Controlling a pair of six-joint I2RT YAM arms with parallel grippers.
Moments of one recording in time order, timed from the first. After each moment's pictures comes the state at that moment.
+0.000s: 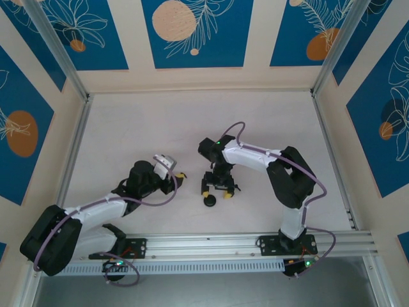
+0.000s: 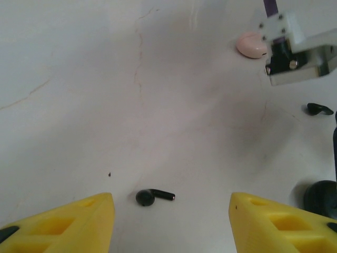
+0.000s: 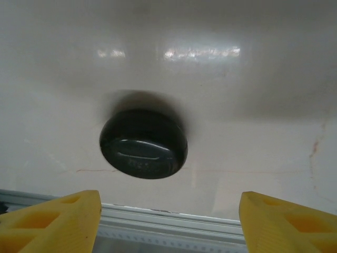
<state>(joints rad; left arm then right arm) -0.56 1.15 0.31 0.36 0.21 0.01 0.78 1.87 1.31 -1.15 -0.34 0.79</state>
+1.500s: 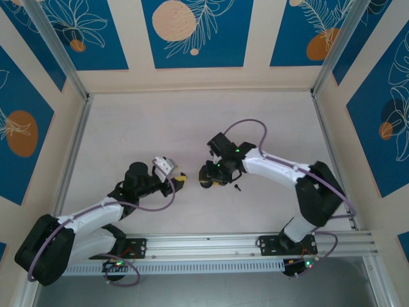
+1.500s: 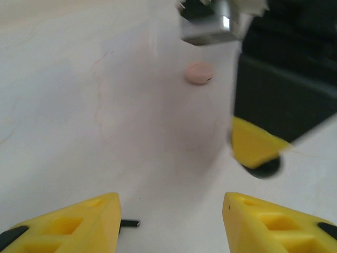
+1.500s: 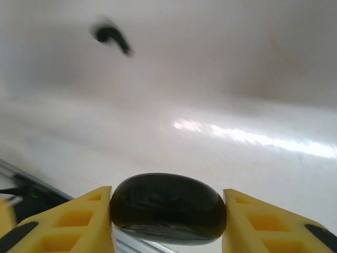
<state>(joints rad) -0.56 1.05 0.29 0.40 0.38 0.10 0.75 1.56 1.06 -0.63 -0.33 0.85</state>
